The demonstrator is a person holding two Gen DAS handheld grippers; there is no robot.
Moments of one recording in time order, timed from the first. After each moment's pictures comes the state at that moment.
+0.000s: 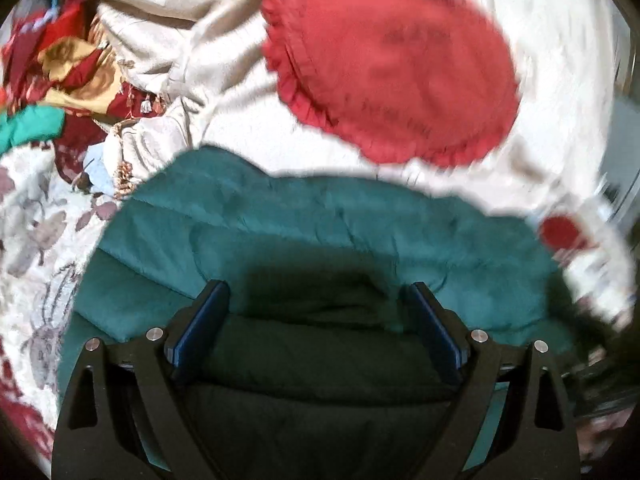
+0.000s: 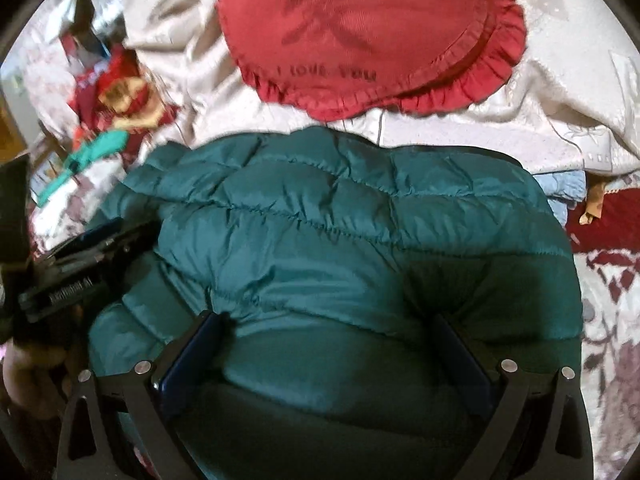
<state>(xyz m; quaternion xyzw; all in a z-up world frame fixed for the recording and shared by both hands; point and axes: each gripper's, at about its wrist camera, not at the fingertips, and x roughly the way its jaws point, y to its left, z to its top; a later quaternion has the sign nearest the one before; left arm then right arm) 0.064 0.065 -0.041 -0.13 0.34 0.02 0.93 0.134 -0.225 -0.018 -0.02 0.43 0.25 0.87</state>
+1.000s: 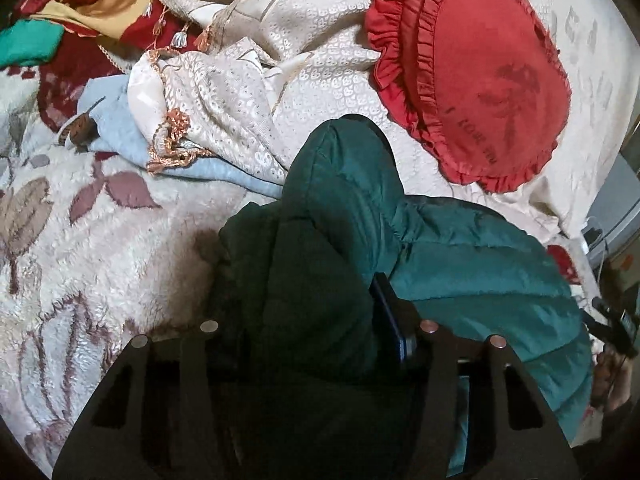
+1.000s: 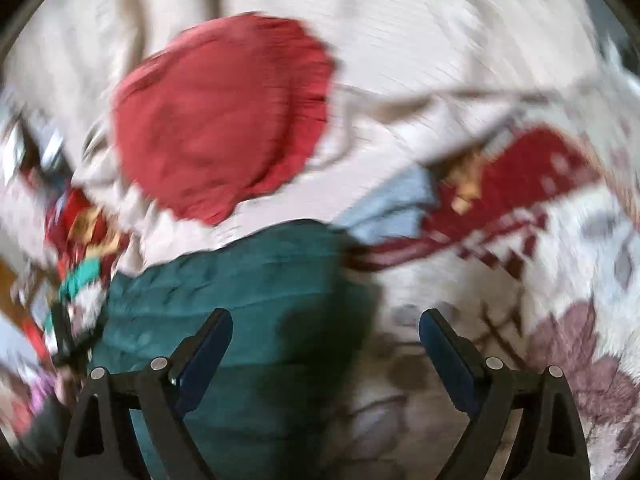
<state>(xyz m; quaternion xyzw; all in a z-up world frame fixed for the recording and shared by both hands) 0.108 0.196 -0.098 -0.21 0.40 -0.02 0.89 0.171 -0.402 0.011 0.17 0.40 0.16 0.89</state>
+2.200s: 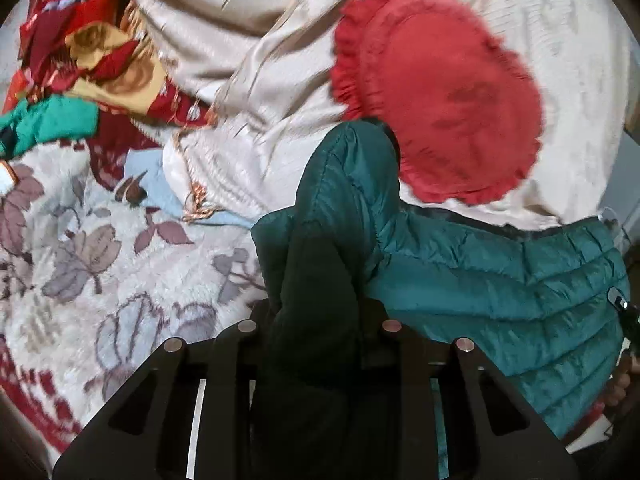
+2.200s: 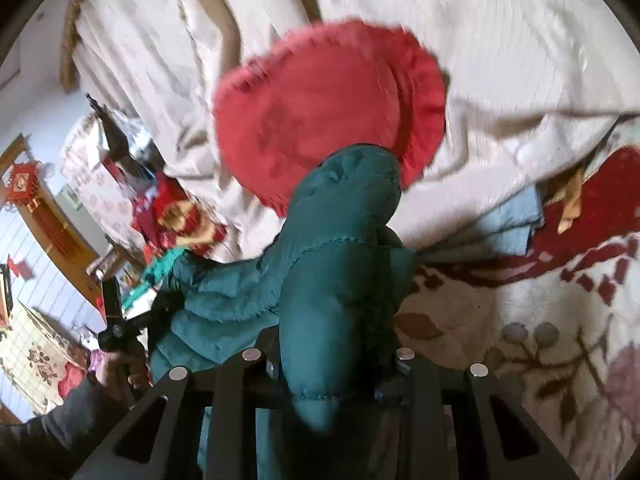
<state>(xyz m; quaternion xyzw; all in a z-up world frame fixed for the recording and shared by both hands) 0.049 0.146 -0.006 -0.14 0.36 0.03 0.92 0.140 -0.358 0.047 0.18 0.33 0.33 0.87</state>
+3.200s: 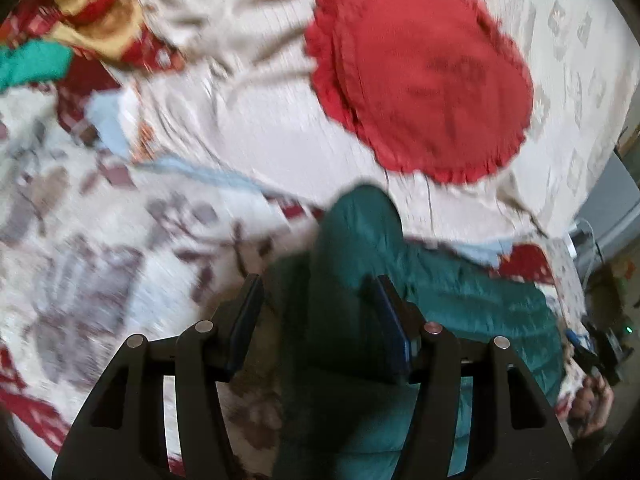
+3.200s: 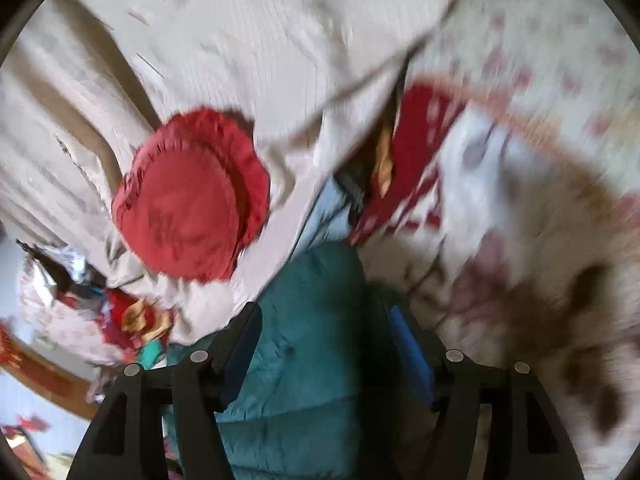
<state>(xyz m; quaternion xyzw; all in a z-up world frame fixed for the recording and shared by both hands) 0.063 0.118 -0.016 -0.21 0.40 0.00 0.89 0.117 -0.511 0.017 0.34 0.37 0.13 0.85</state>
